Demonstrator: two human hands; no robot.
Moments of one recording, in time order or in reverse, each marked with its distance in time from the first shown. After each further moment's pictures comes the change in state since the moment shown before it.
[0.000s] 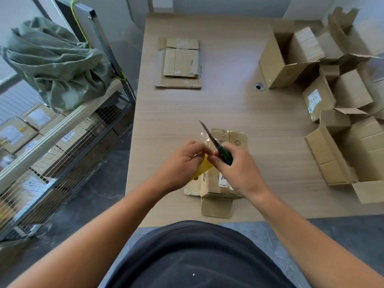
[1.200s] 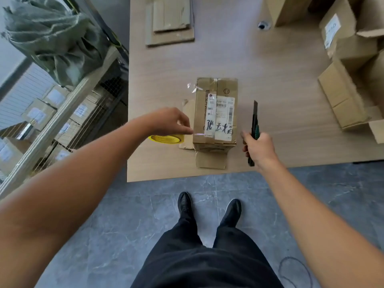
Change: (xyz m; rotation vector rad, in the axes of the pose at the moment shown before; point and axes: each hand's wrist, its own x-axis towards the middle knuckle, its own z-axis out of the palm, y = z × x) left_hand 0.031 -0.038 0.011 0.801 -0.384 -0.164; right_hand -0.057 0.154 -0.012 0.399 0.236 0.651
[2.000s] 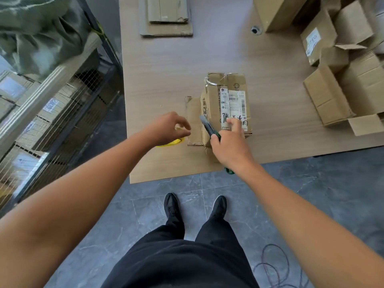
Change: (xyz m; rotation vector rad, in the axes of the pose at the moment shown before) left_hand -0.018 -0.076 0.042 -0.134 0.177 0.097; right_hand -0.086 -0.036 0.112 -0.951 -0.035 -0.370
